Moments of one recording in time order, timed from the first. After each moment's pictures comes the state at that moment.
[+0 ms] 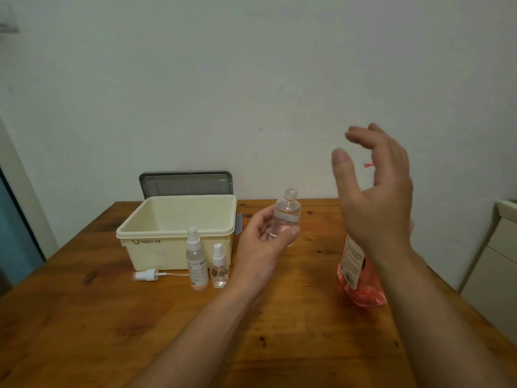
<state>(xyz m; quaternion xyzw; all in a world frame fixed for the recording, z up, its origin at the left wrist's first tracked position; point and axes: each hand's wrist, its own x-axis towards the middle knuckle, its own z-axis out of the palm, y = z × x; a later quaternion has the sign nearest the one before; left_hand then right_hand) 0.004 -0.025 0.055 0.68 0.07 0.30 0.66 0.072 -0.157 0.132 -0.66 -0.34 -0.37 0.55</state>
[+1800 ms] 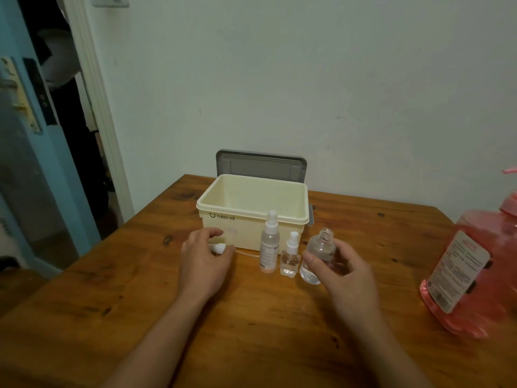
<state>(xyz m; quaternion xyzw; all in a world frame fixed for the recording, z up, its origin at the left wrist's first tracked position) -0.101 0.127 -0.013 0.77 0.42 0.35 0.32 0.017 -0.067 0.009 -0.72 -0.33 0.08 0.61</state>
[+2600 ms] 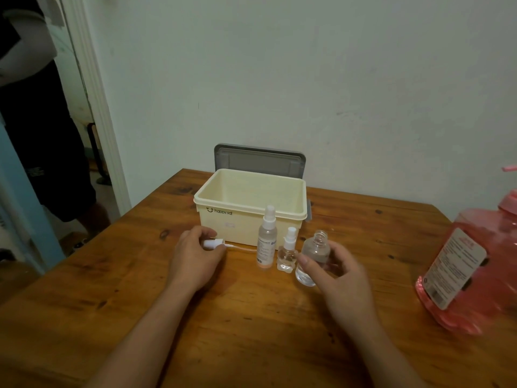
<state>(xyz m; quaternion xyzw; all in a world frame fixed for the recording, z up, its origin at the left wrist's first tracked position) -0.107 0.138 -0.013 0.77 0.43 0.32 0.35 0.017 -0.069 0.001 -0.74 -0.33 0.07 0.58</state>
